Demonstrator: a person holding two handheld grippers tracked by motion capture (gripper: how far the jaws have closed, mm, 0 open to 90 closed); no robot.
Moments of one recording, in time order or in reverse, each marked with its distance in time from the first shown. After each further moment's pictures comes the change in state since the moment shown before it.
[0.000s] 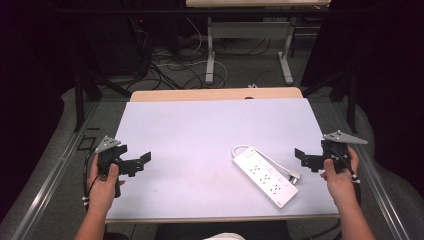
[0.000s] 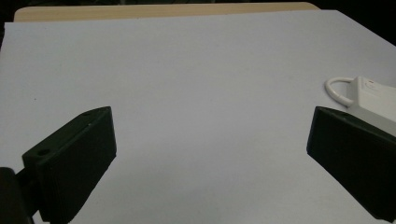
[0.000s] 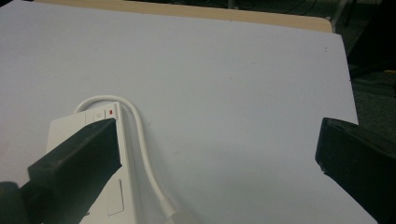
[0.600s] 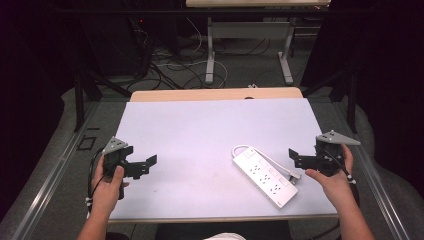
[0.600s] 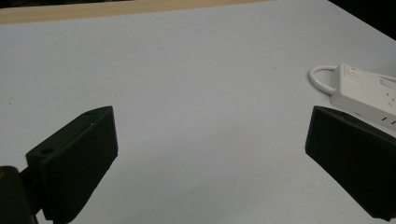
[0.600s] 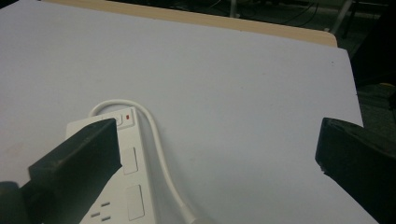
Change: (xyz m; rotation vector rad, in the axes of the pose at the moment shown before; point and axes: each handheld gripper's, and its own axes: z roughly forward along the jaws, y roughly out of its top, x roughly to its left) left arm -0.018 0.001 0.001 0.032 -0.028 0.042; right arm 0.024 0.007 -0.003 -0.018 -0.004 -0.046
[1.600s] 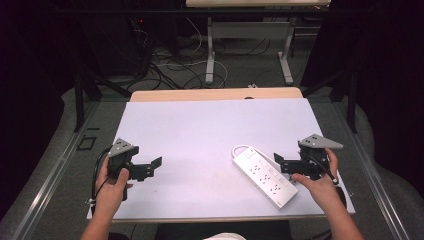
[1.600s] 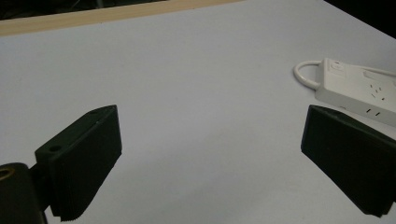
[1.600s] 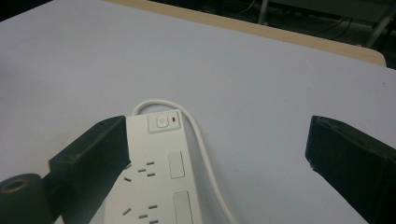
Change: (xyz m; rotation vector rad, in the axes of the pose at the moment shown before) left arm -0.017 0.002 0.000 -0.007 -0.015 0.047; right arm 0.037 0.000 0.007 -0.005 0.100 -0.069
